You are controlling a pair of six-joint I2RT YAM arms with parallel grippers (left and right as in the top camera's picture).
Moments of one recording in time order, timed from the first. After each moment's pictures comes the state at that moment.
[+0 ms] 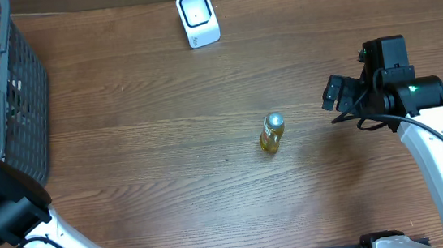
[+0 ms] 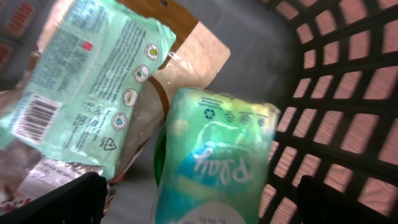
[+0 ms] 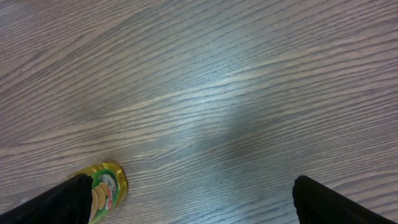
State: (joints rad) left arm 0.64 2.21 2.10 -1.05 0.18 0.00; right arm 0.05 1.36 1.19 -0.97 0.02 0.36
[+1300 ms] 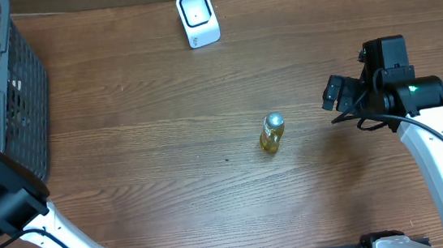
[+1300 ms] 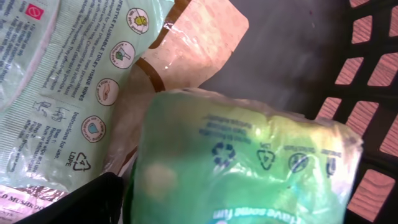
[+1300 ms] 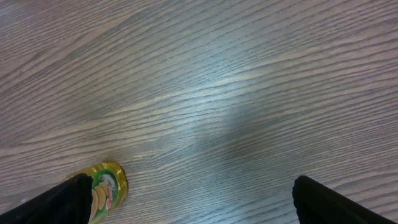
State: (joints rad) left arm 0.64 2.30 2.10 -1.05 0.17 0.03; right arm 0.05 1.36 1.19 -0.97 0.02 0.36
